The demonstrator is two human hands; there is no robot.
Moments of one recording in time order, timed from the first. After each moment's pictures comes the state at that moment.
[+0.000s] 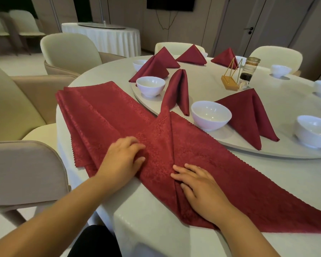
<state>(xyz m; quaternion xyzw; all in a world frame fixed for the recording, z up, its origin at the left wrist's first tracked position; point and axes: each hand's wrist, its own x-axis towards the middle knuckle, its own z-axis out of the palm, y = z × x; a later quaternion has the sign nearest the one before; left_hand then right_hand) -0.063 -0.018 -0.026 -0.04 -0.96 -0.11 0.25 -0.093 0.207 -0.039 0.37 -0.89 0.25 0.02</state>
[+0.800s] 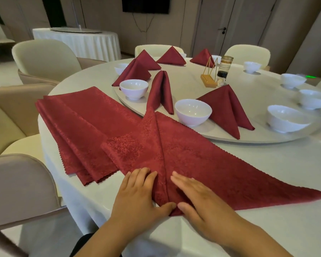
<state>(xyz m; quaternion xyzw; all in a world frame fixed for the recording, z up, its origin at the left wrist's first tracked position) -0.010 0.060 -0.052 -0.01 -0.97 -0.11 0.20 -0.040 0.235 -0.027 0.42 -0.88 0.19 0.09</state>
